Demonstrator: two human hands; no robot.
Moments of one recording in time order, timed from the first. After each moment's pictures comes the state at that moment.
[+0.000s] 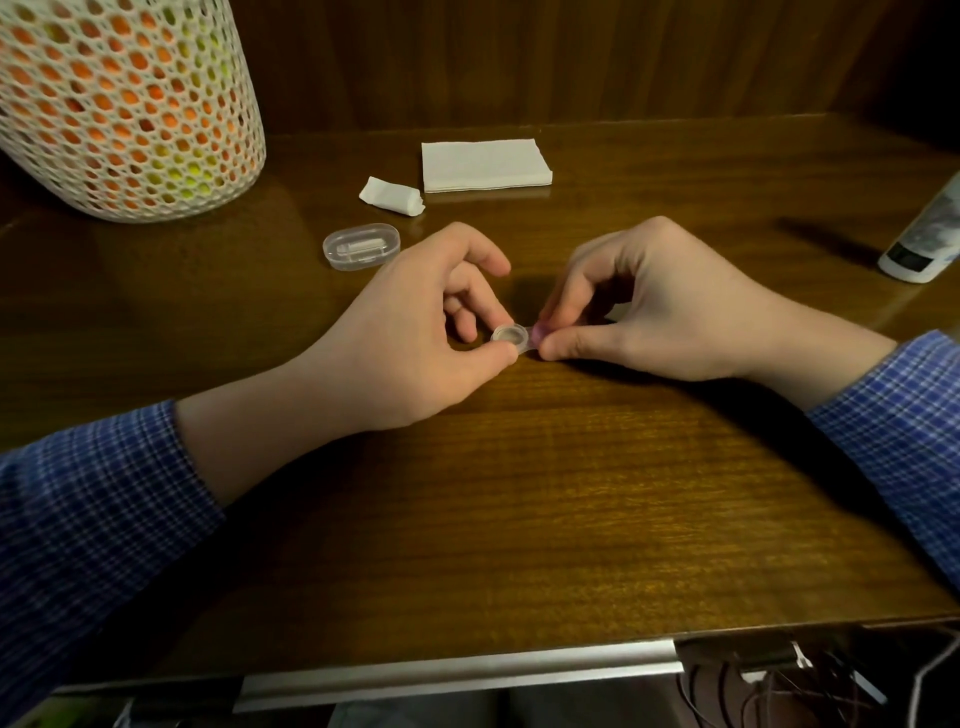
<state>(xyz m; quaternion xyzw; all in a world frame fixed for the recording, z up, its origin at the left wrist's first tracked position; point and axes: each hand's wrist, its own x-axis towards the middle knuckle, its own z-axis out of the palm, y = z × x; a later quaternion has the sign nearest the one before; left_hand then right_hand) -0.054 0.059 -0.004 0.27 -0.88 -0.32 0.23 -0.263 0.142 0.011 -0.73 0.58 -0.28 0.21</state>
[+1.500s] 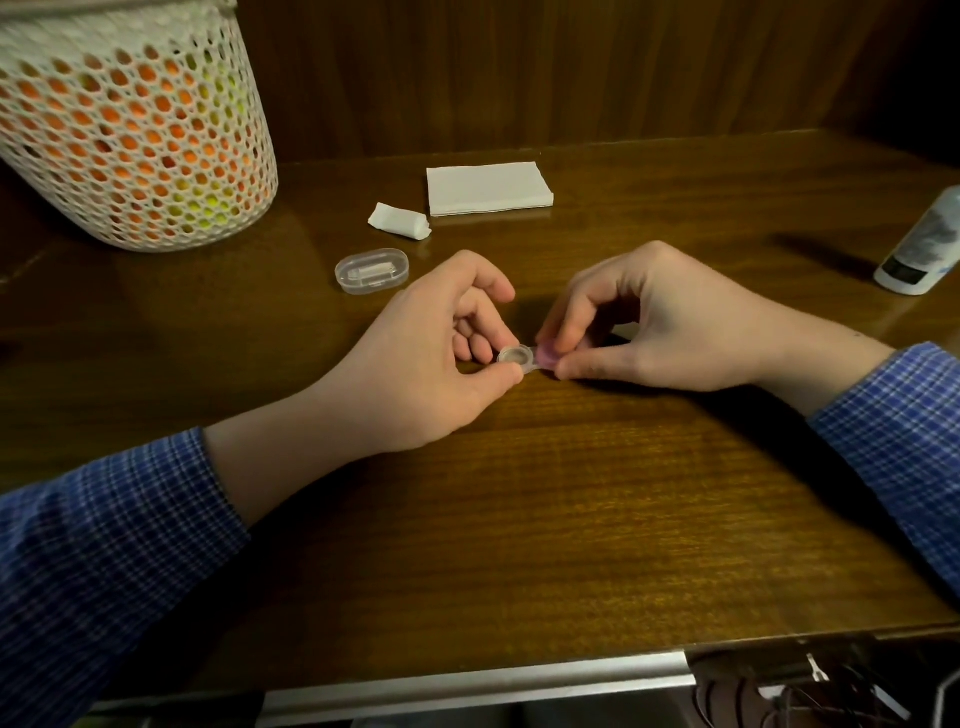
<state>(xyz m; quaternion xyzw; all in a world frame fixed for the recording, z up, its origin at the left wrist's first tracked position) -0.052 0.057 -0.005 0.27 -0.87 -0.34 0.22 -0.267 0.141 0.015 -0.75 0.57 -0.25 0.22</state>
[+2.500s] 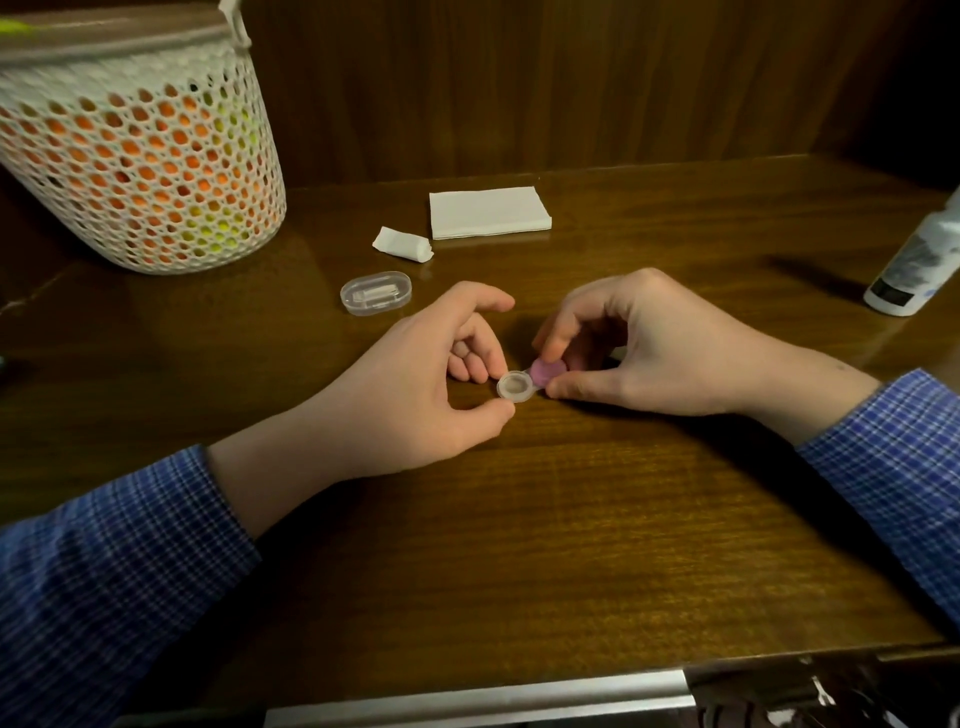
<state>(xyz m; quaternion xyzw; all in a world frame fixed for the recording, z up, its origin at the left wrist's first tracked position) -0.043 0.056 -0.001 0.23 -0.90 -0.32 0.19 -0.262 0.142 0.013 -0.73 0.60 -0.27 0.20</state>
